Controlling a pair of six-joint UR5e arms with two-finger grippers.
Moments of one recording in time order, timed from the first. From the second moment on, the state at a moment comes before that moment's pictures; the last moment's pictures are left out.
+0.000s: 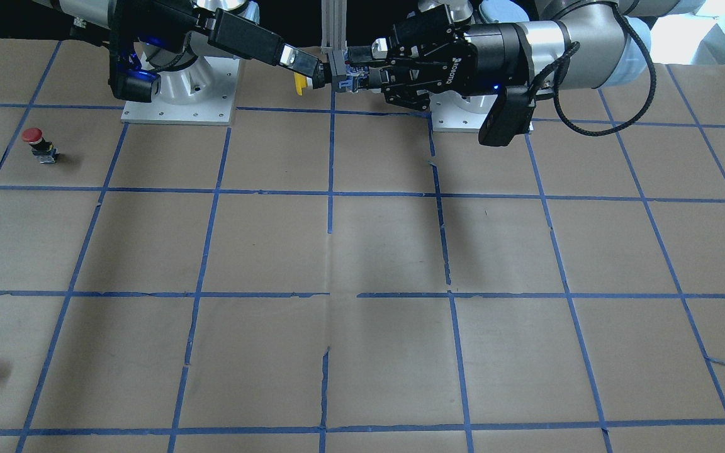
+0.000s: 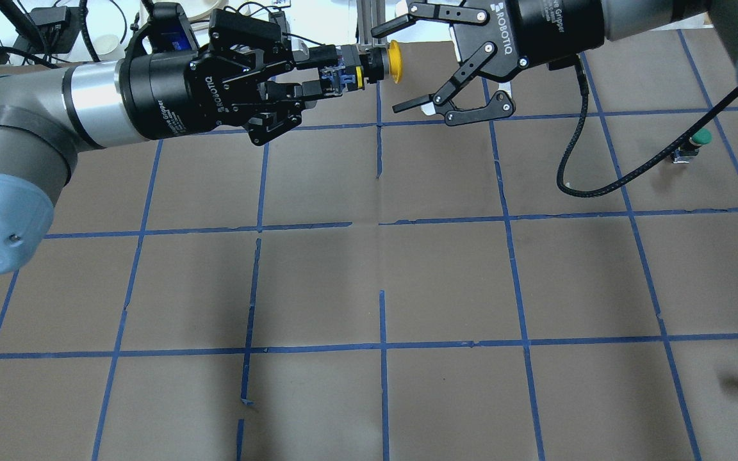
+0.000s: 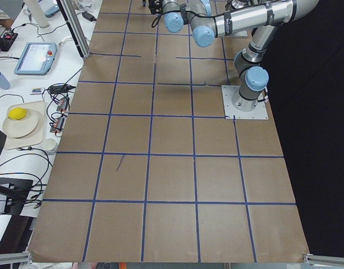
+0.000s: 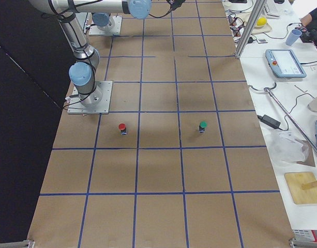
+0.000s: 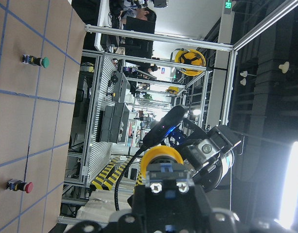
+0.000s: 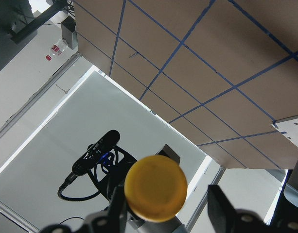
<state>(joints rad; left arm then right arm) -1.44 -1.46 -1.91 -1.57 0.01 0.08 1.51 -1.64 1.62 -1.48 -0.42 0.78</state>
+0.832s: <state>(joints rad) -1.44 -1.46 -1.91 -1.57 0.01 0.08 1.51 -1.64 1.62 -1.48 -0.42 0.78</state>
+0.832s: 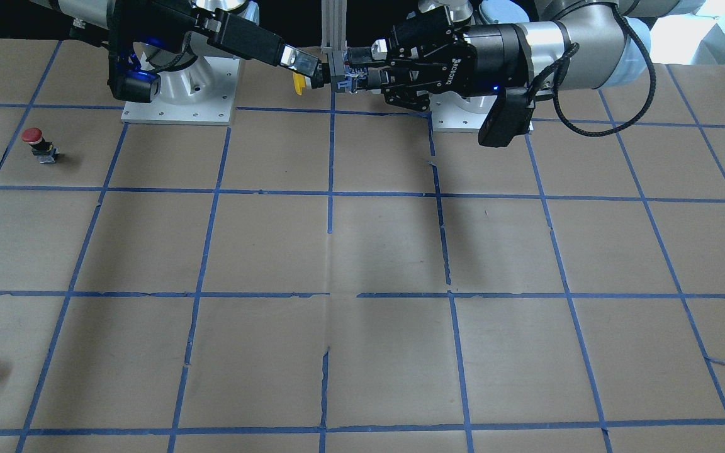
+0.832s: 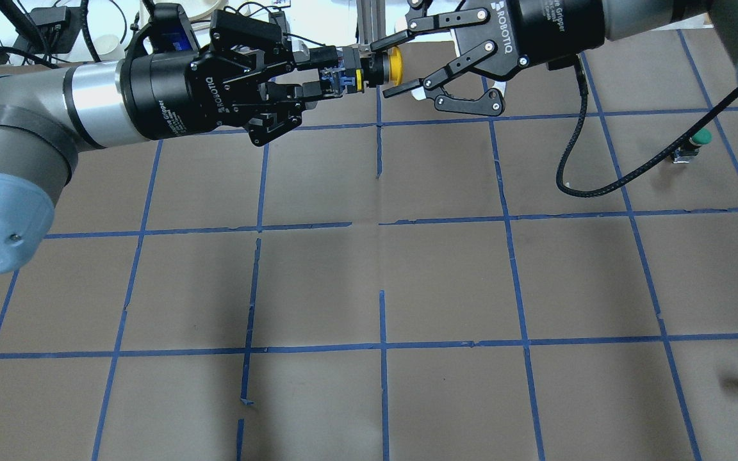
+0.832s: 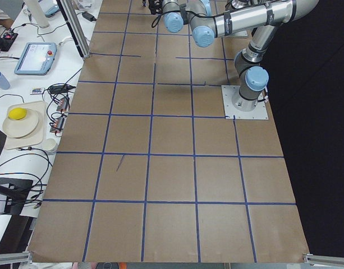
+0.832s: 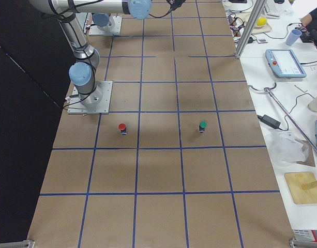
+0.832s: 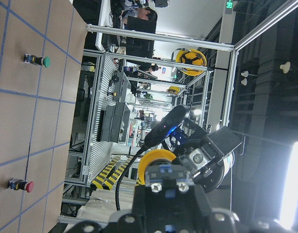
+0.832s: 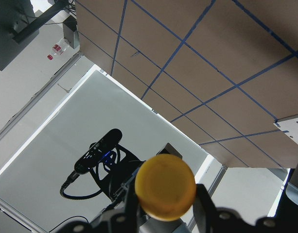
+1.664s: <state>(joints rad) -1.45 -1.46 -1.90 -1.55 0.03 0.05 1.49 -1.64 1.61 -1.48 -0.45 0.78</state>
